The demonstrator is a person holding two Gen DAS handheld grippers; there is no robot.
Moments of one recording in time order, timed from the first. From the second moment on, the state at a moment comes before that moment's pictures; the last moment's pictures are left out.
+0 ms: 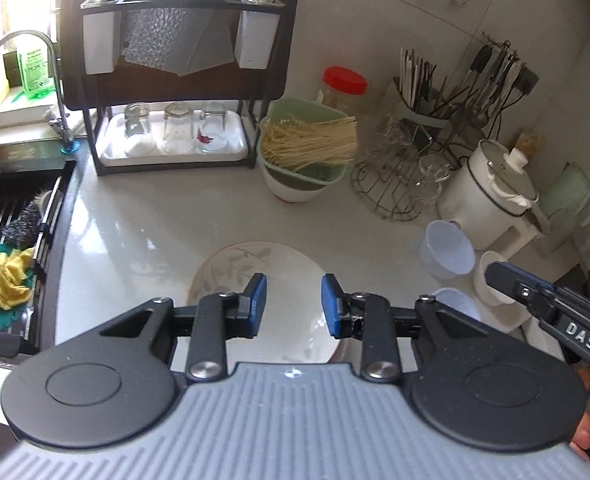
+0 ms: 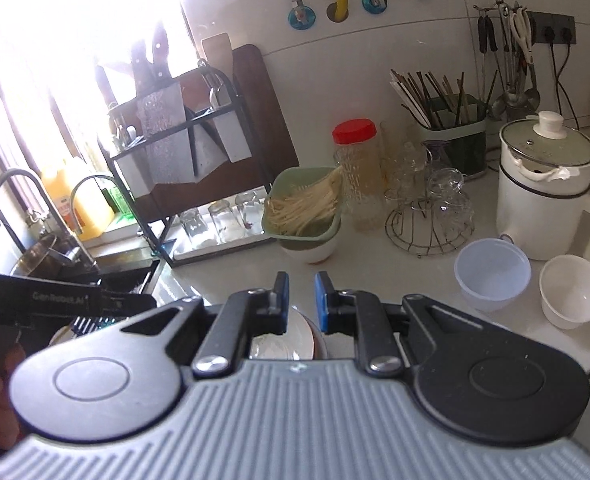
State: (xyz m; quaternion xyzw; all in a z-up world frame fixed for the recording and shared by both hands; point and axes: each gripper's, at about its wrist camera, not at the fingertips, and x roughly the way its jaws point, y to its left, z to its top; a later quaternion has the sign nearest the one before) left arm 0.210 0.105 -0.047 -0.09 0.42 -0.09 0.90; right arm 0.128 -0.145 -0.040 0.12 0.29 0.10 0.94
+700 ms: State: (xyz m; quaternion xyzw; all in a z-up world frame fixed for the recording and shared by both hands) left arm 0.275 0.070 -0.082 -0.05 0.44 -0.21 0.87; right arm 0.127 -0.157 -0.066 0.14 0.34 -0.03 0.93
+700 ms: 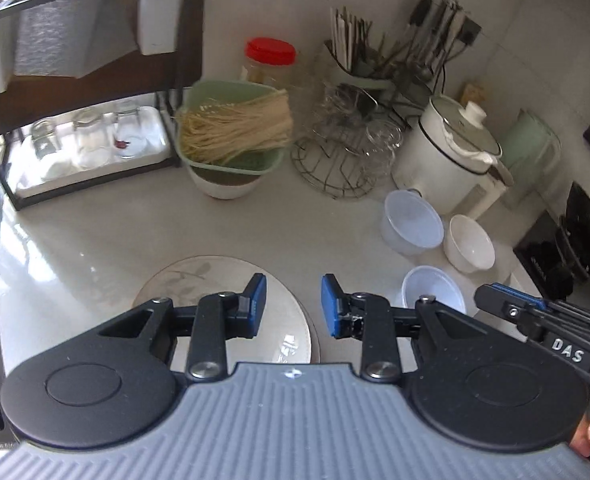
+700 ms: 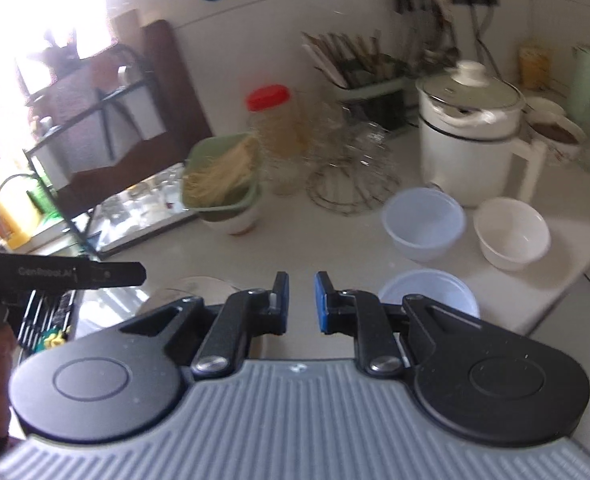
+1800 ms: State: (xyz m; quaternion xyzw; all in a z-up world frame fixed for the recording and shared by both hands) left arm 0.289 -0.131 -0.184 -0.04 0.49 -0.21 0.84; right arm 0.156 -0.328 -0.159 0.15 0.41 -0.01 0.90
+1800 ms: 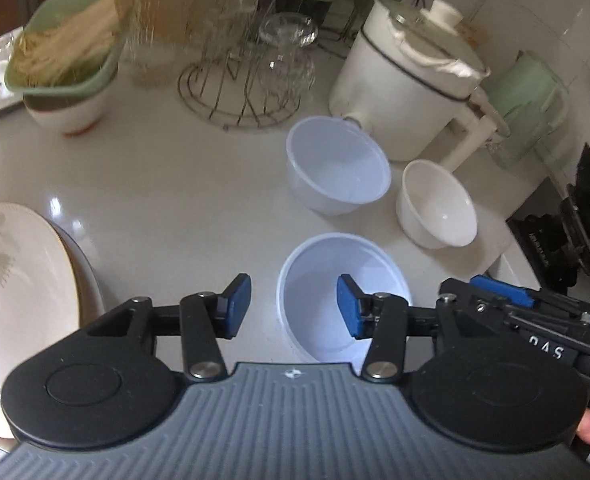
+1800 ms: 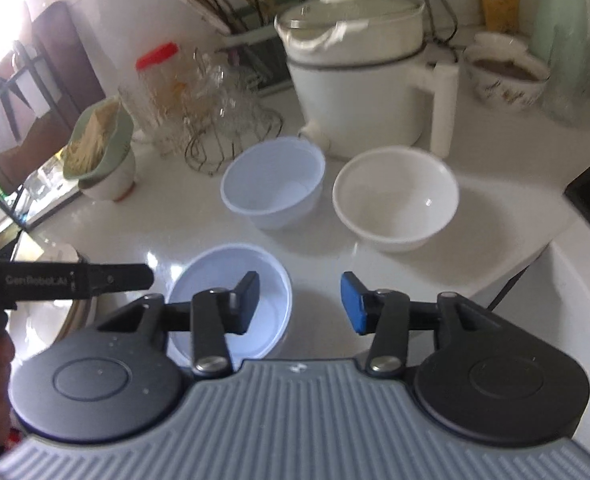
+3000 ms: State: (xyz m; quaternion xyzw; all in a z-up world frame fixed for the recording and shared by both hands) left arm 0.335 -0.098 -0.199 -0.08 0.54 -0.14 0.83; right arm 0.215 -0.274 -0.173 0.17 0.44 0.07 0.88
